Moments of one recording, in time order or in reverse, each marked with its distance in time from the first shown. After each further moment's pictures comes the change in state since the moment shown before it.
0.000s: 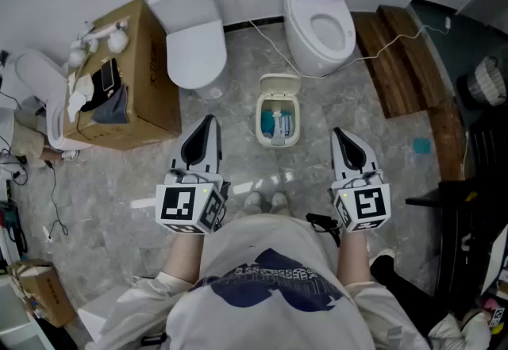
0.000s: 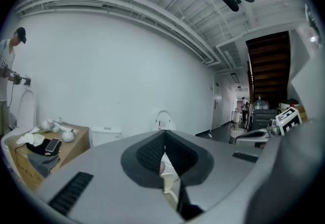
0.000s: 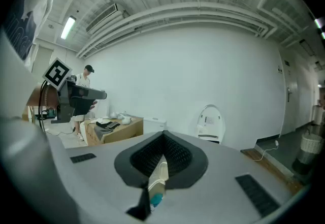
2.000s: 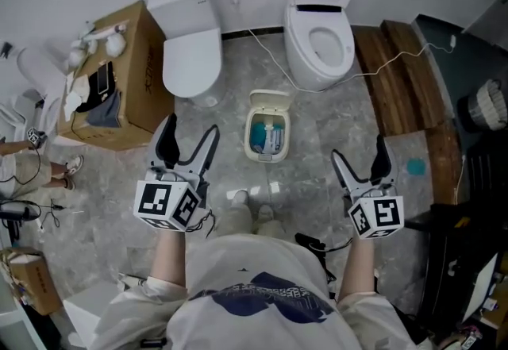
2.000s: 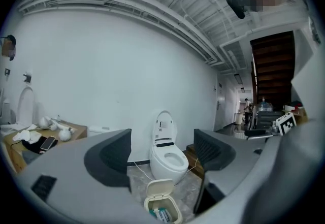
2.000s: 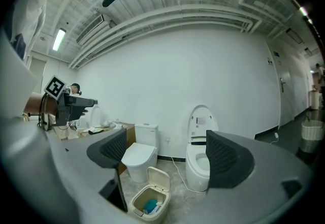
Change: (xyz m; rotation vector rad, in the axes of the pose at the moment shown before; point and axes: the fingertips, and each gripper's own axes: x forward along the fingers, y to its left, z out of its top) left arm 0.056 -0.006 0.004 -0.020 -0.002 0.022; right arm -0.002 -0.124 -0.013 0.112 -0.062 -0.027
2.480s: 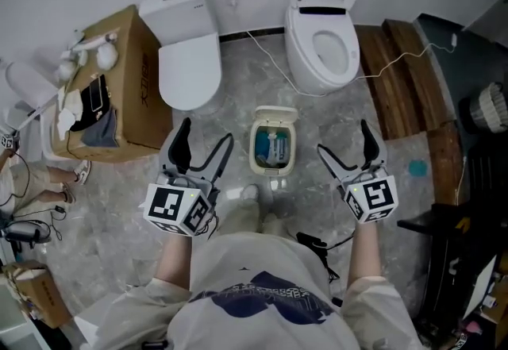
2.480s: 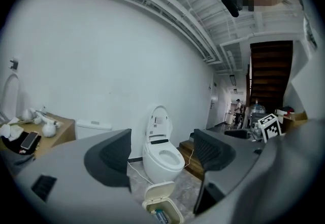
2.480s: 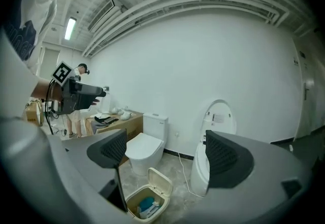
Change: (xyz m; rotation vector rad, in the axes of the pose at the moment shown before) left arm 0.083 0.053 -0.019 -0.042 0.056 -0.108; right arm 0.141 0.027 -0.016 -0.124 0.116 0.147
